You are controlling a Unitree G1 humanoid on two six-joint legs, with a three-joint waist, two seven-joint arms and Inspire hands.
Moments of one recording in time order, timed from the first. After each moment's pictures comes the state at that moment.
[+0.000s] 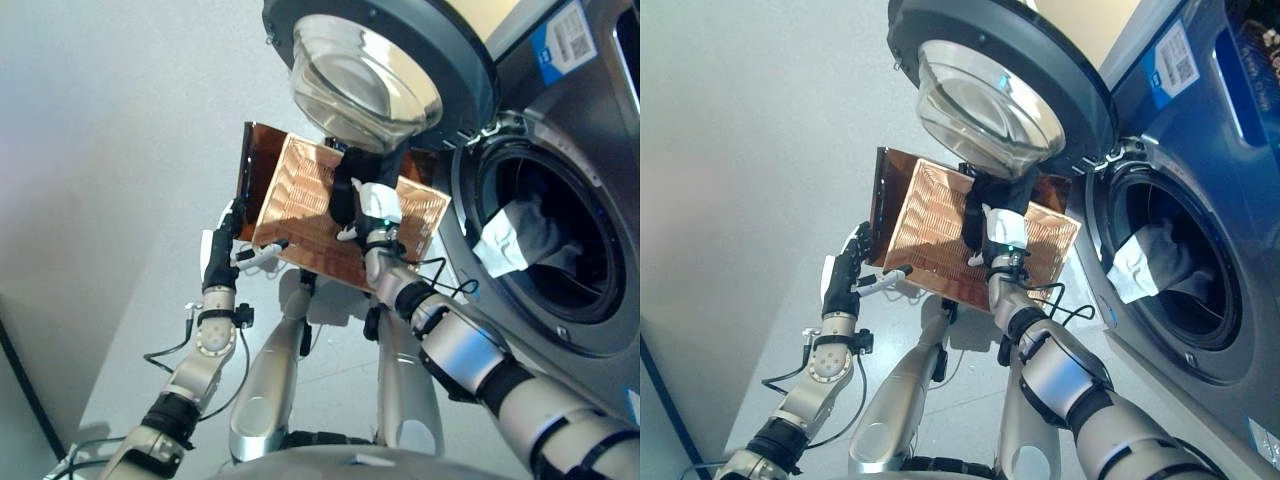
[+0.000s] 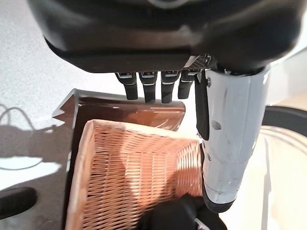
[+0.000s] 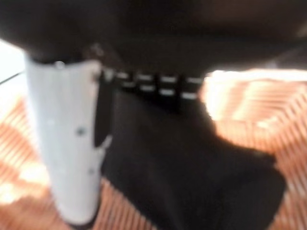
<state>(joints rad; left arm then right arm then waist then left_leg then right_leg) -0.11 0.32 -0.32 0.30 -0.11 -0.24 0.43 -0.92 -0.11 0.71 1.29 -0.42 0.10 -0.61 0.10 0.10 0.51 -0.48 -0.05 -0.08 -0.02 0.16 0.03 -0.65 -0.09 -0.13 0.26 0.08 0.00</state>
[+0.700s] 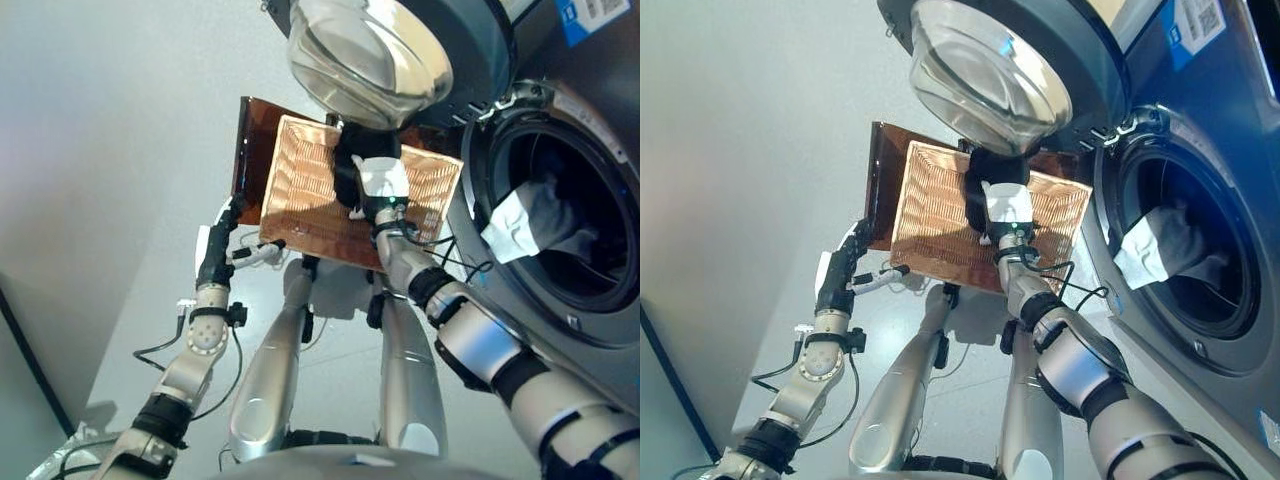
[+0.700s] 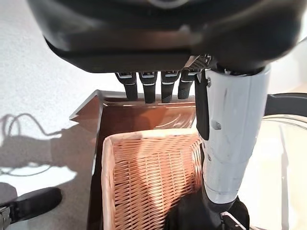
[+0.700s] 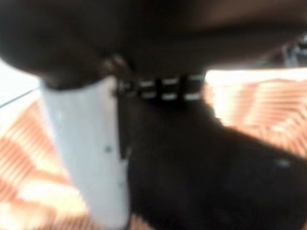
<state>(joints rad) -0.09 0.33 -0.27 0.26 -0.07 -0.22 0.39 -0.94 -0.23 0.72 1.14 -0.62 0.15 -0.56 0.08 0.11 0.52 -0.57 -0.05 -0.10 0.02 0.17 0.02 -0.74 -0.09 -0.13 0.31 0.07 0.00</state>
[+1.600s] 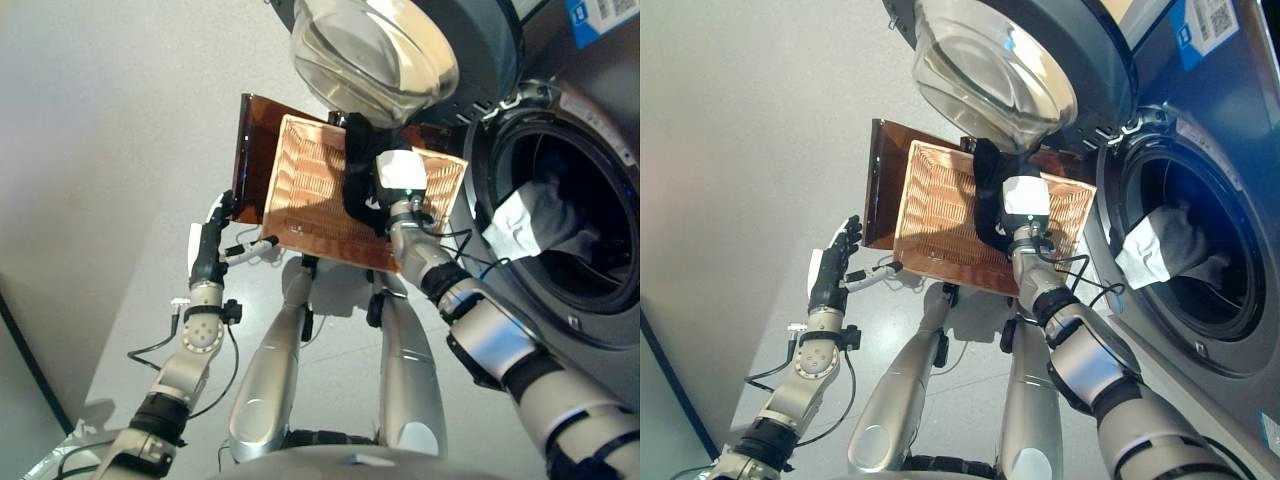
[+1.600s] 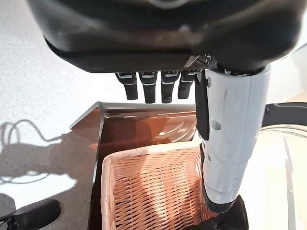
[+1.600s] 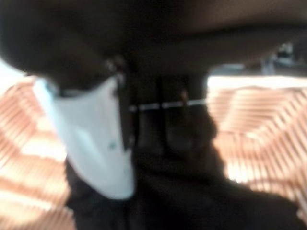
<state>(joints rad) -0.09 0.33 -0.23 0.26 -0.05 -0.22 0.39 -0.95 -0.26 0.66 1.14 -0.63 0.20 -0.50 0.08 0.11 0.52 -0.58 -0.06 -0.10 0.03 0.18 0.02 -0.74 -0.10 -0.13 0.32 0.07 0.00</state>
